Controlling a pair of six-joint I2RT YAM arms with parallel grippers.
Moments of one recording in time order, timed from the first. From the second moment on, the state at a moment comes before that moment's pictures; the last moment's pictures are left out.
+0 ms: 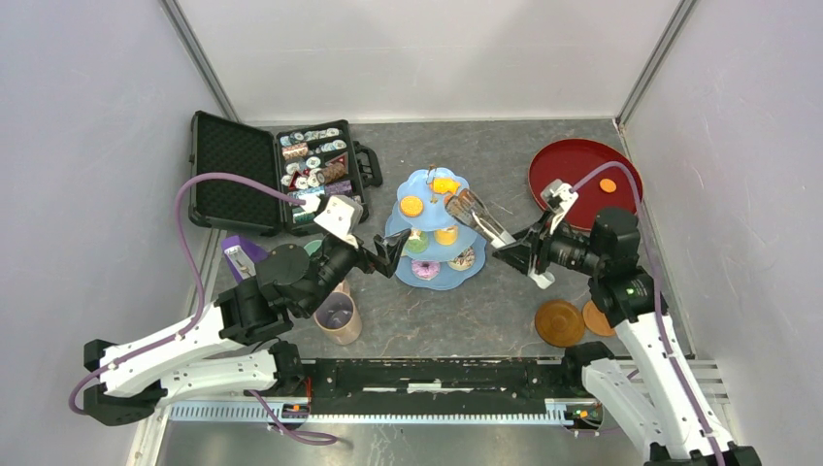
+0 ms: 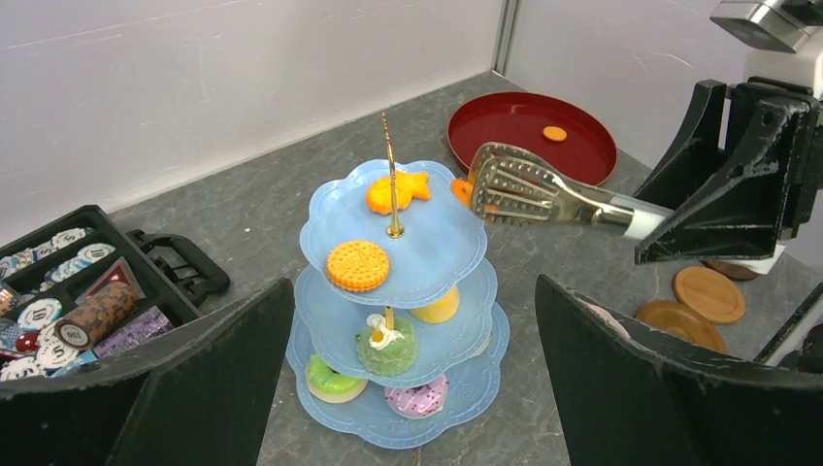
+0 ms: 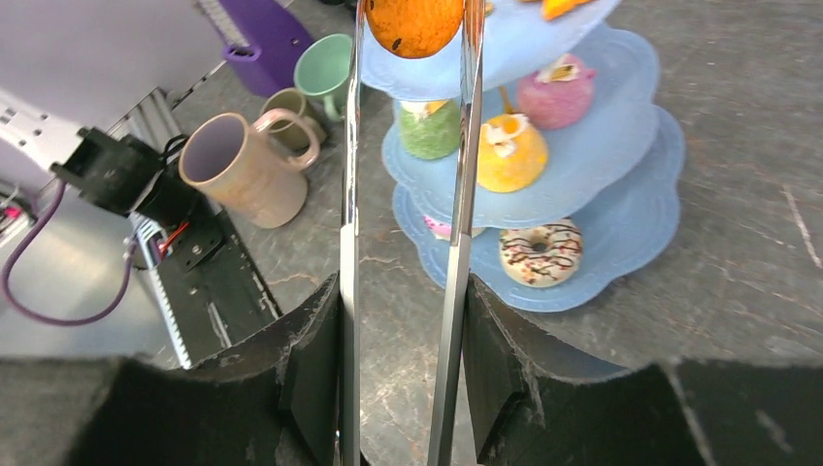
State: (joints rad) left arm -1.18 0.76 0.93 -0.13 -0.57 -0.02; right arm 0.17 0.70 0.73 -0.35 -0.79 0.12
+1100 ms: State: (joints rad) left arm -1.18 0.77 0.93 -0.12 -0.57 -0.02; right arm 0.58 0.86 0.82 -0.39 -0.33 0.07
